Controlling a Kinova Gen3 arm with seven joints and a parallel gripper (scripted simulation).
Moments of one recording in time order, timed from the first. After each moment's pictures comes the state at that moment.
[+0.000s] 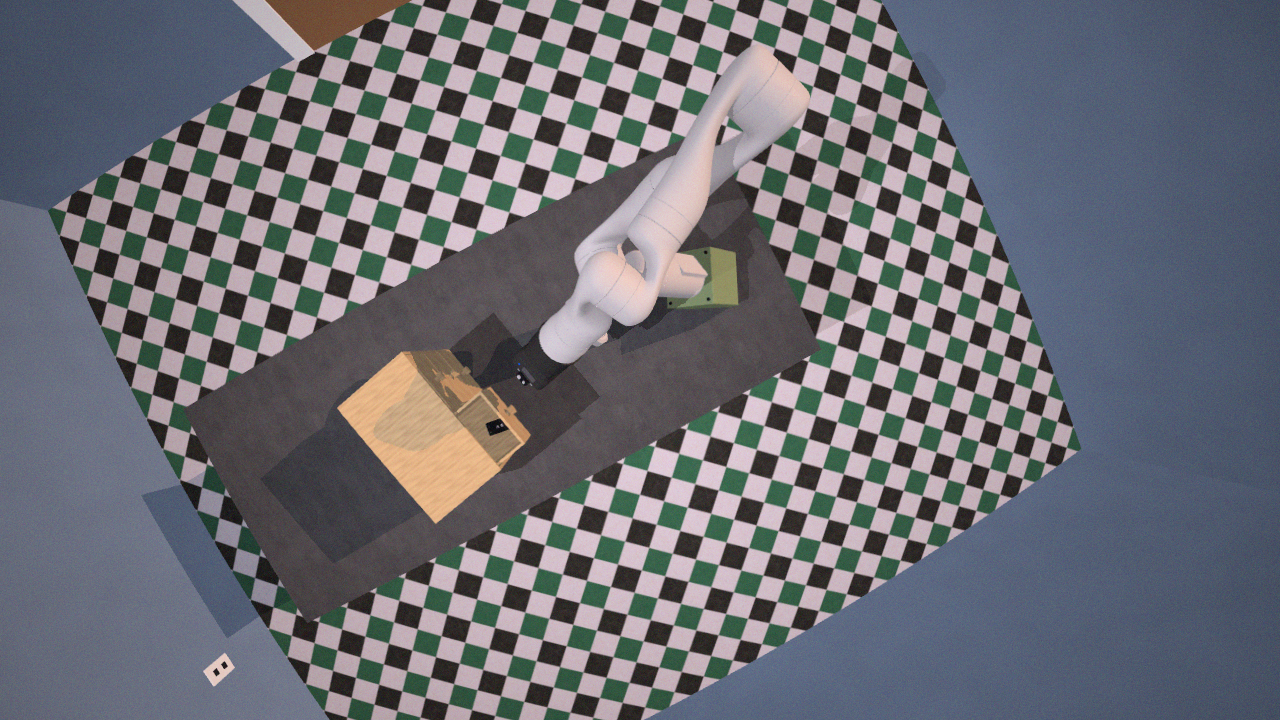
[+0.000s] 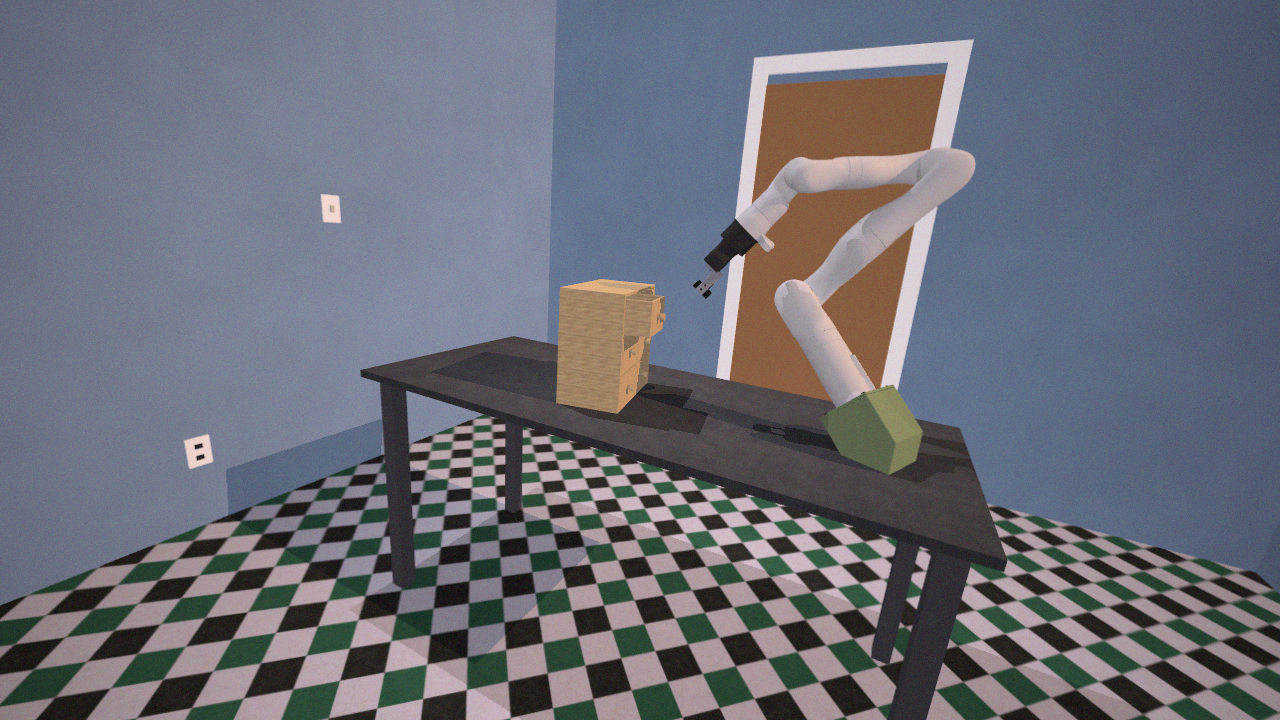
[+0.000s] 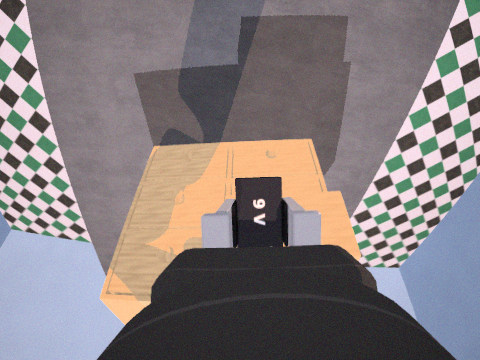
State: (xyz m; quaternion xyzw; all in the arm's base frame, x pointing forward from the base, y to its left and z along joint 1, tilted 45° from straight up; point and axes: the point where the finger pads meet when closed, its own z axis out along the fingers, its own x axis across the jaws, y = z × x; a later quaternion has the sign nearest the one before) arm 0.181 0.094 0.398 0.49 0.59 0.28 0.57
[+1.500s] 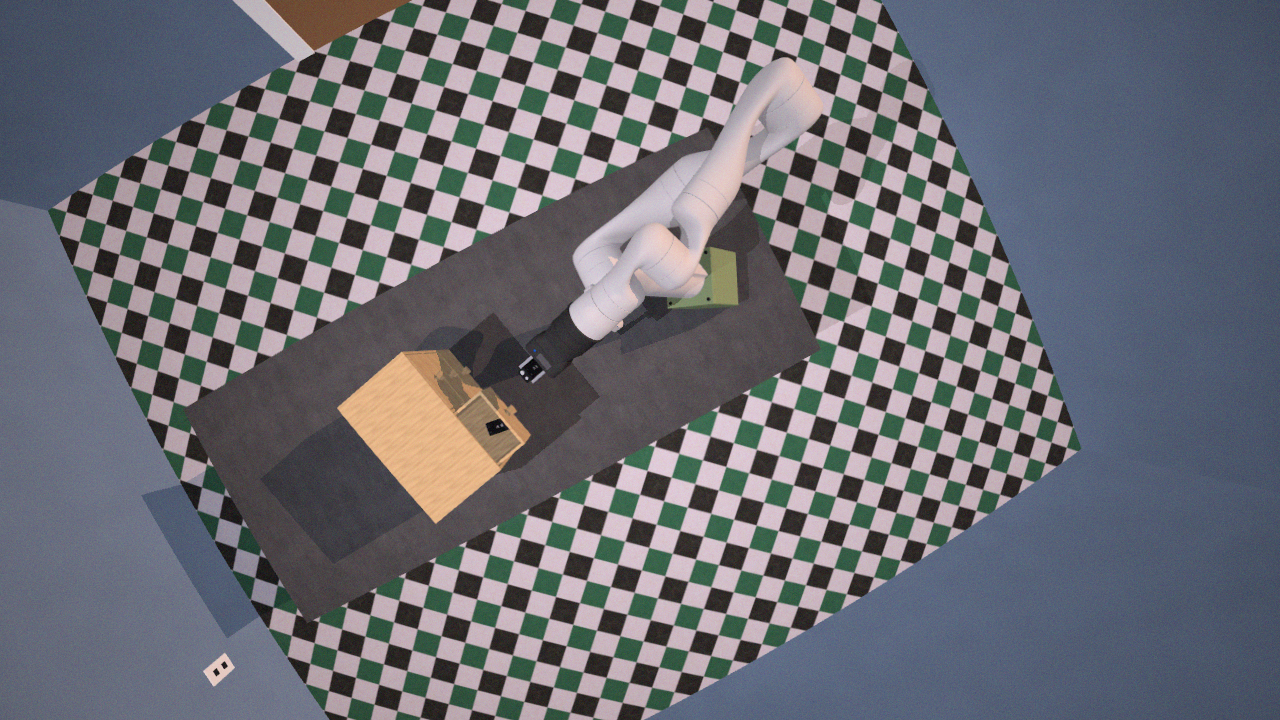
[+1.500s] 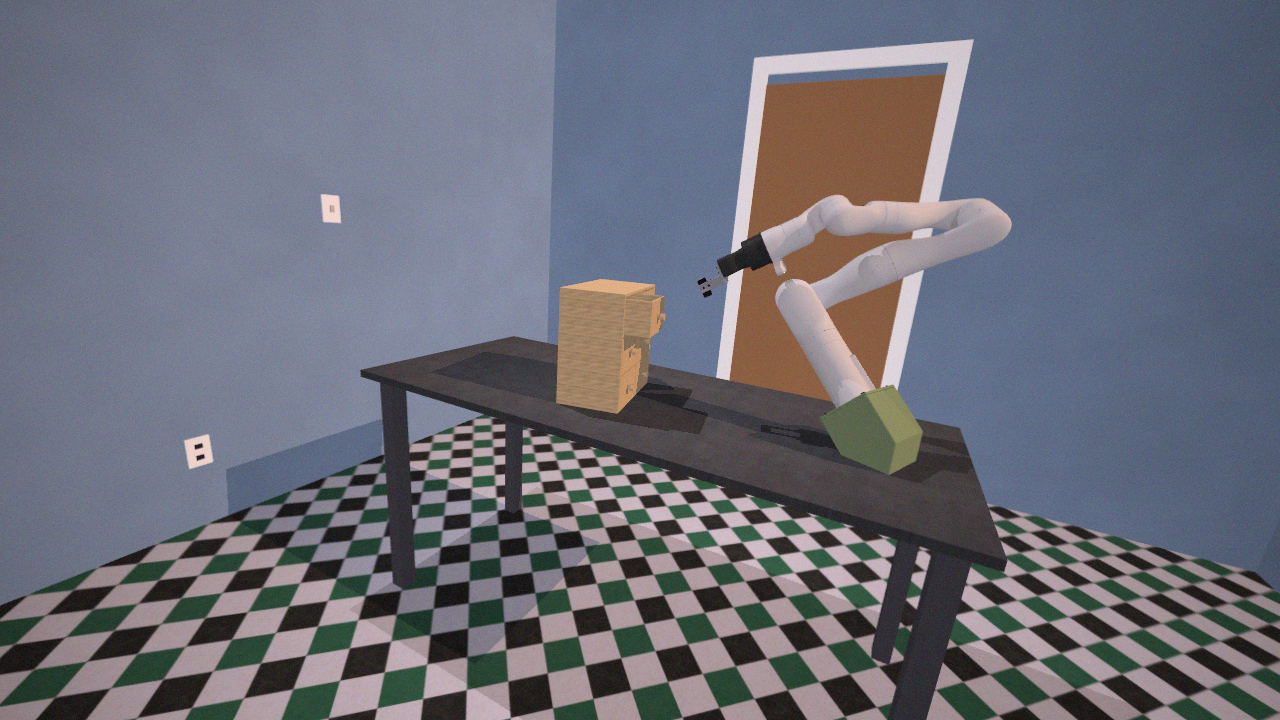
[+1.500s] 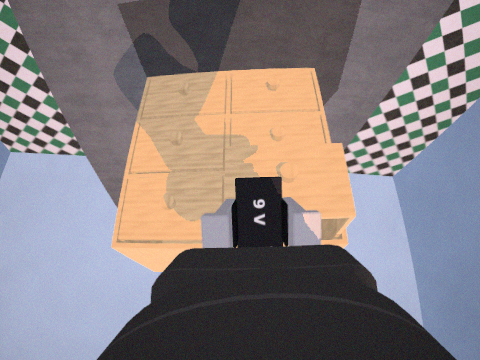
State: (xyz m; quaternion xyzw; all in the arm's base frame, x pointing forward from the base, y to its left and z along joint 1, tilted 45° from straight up) arm 0.173 0.093 0.396 0.38 0.54 0.37 0.65
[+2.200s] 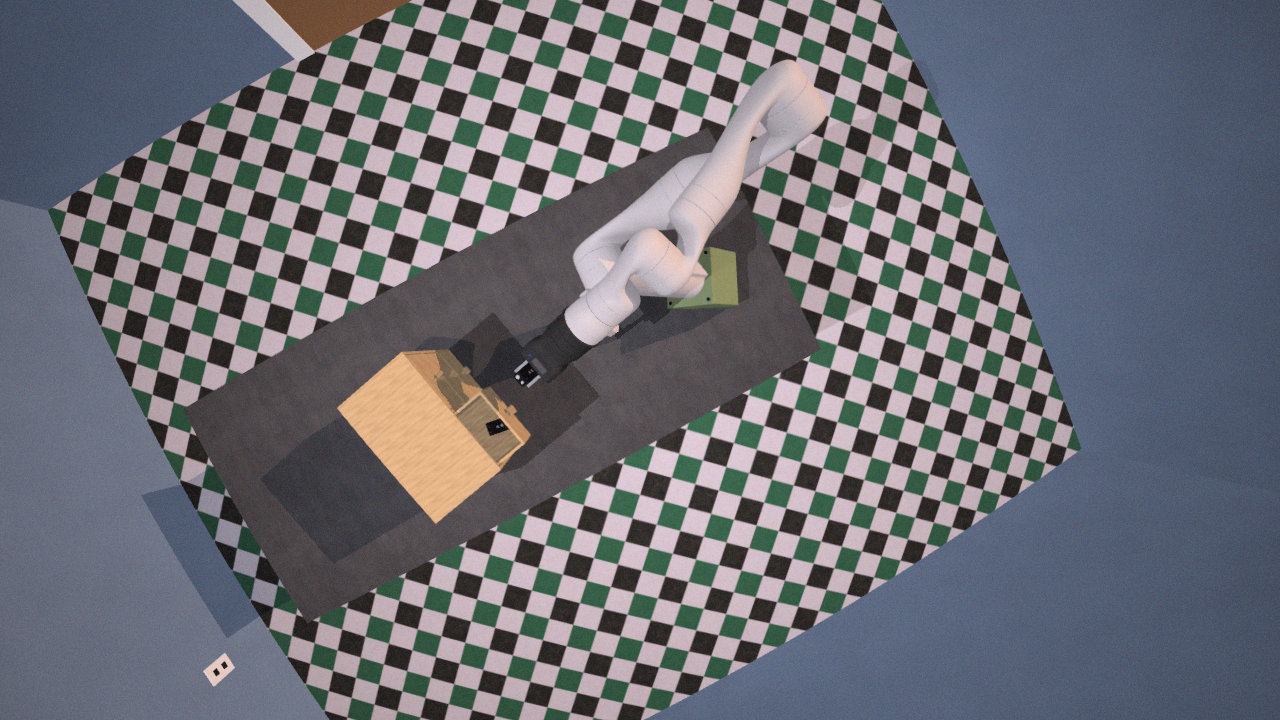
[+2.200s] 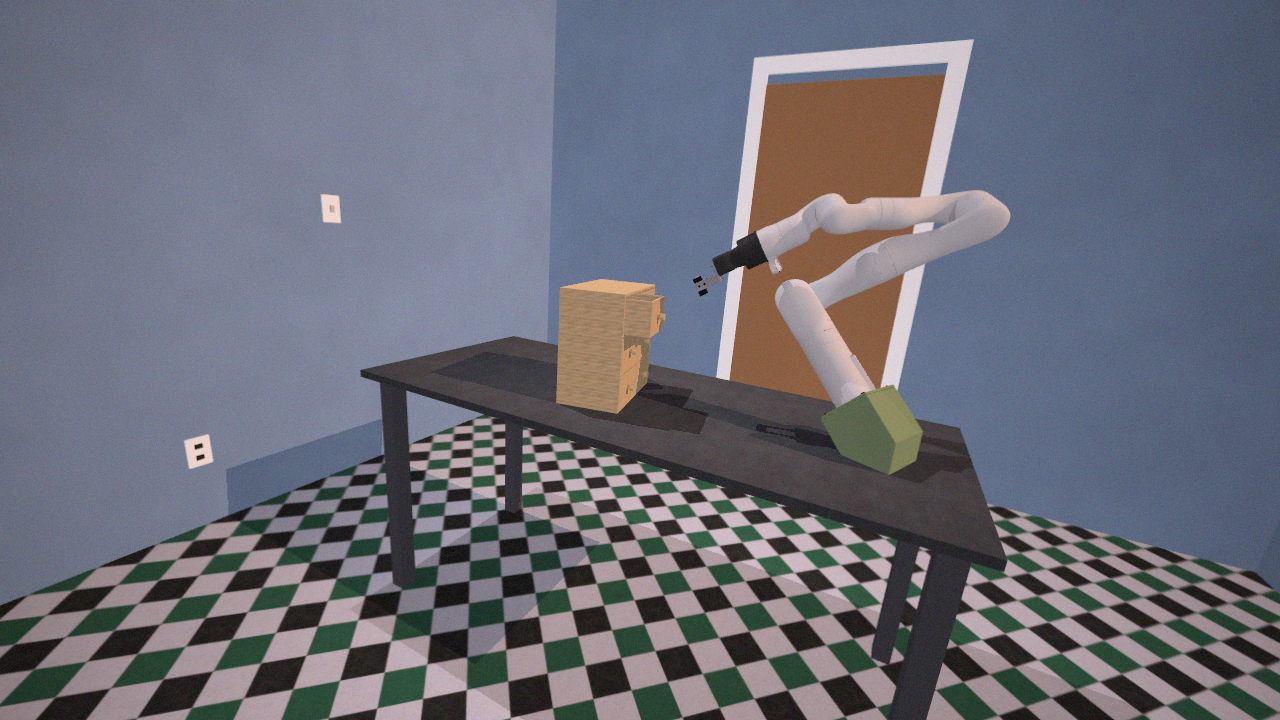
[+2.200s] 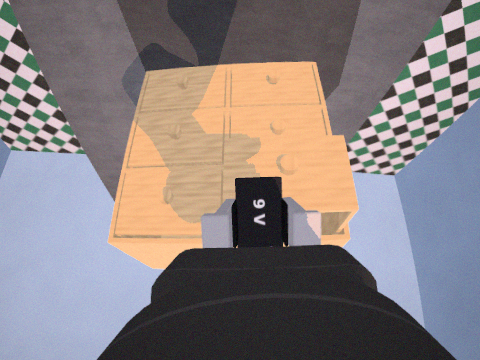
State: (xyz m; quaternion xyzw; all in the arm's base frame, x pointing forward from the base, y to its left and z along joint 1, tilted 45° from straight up) arm 0.181 0.096 0.403 0.38 0.54 0.37 0.65
